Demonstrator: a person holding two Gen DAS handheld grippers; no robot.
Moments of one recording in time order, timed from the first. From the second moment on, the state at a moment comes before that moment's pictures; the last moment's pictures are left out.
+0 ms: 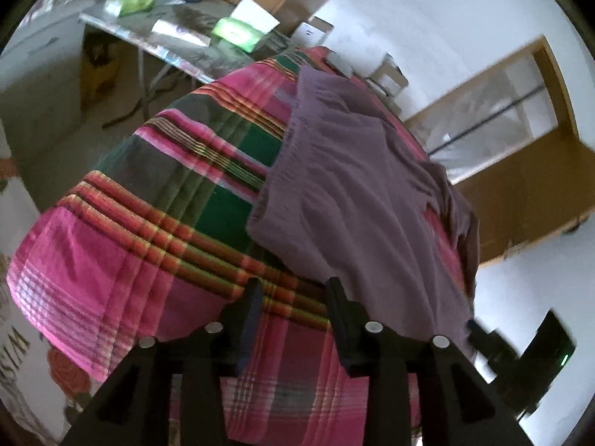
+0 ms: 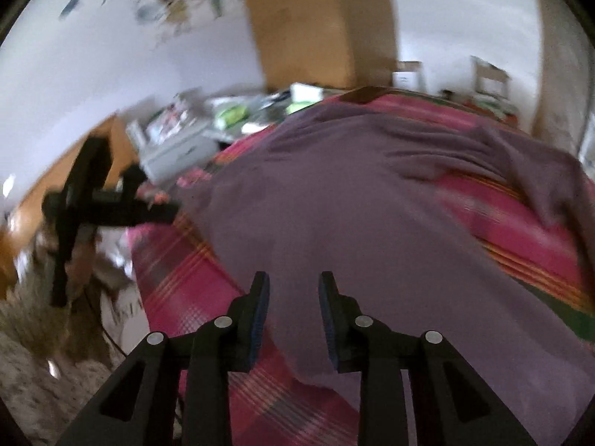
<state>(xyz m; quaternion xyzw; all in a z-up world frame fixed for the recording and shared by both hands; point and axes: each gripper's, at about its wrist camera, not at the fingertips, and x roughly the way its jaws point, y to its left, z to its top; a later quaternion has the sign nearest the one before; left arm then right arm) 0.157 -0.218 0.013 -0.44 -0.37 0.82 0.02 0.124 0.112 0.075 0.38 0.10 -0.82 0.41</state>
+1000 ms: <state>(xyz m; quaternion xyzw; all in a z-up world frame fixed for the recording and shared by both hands) 0.138 -0.253 0.008 -0.36 -0.49 0.79 0.06 0.143 -0.048 0.023 0.34 0.25 -0.81 0.41</state>
